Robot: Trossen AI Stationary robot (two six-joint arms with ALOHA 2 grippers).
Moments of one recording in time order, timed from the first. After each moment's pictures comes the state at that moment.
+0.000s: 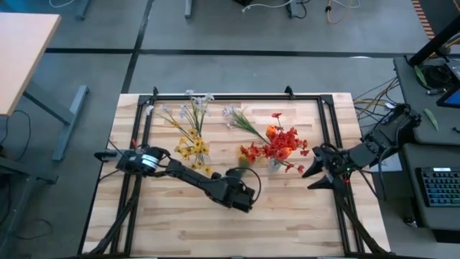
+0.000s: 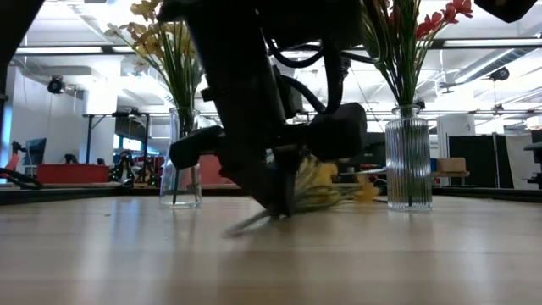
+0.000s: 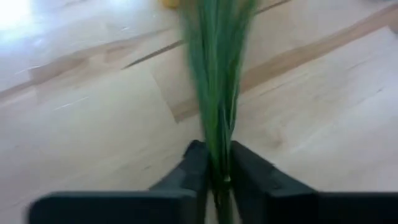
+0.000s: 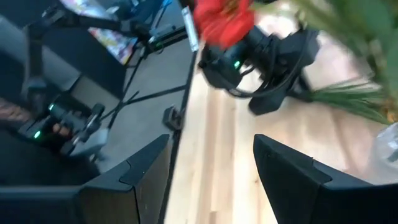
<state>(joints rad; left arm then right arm) -0.35 2.28 1.68 -0.80 -0.56 -1.45 0.60 0.66 0.78 -0.55 0.14 0.65</state>
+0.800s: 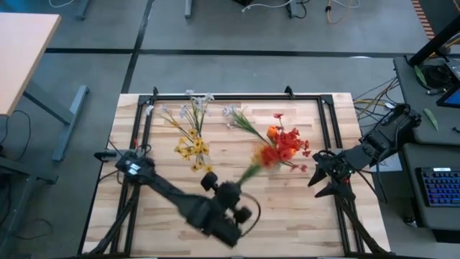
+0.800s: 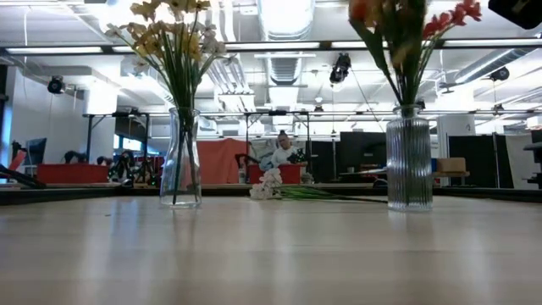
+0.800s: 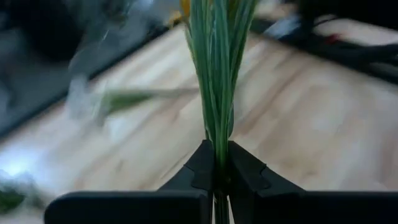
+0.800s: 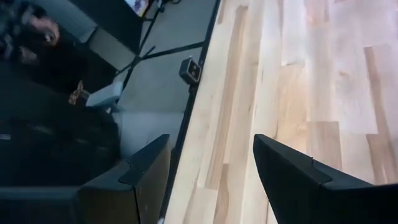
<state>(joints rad) -0.58 2.22 2.32 -1.41 -0.99 -1.17 0.60 0.67 0.78 -0.64 -0.05 0.62</state>
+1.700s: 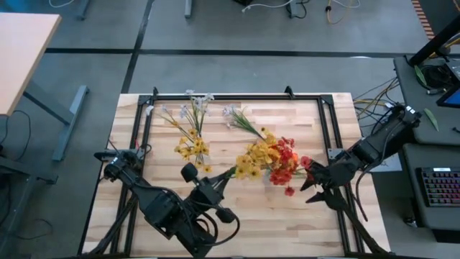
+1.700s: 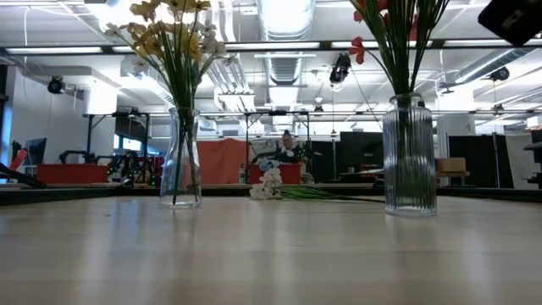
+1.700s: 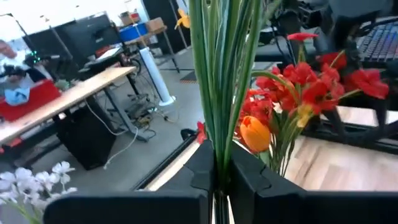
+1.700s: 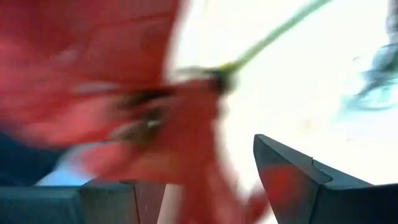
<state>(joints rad) -0.68 2.05 2.34 -1.30 -1.37 -0.74 0.63 0.85 0.78 -0.64 0.02 0.56</state>
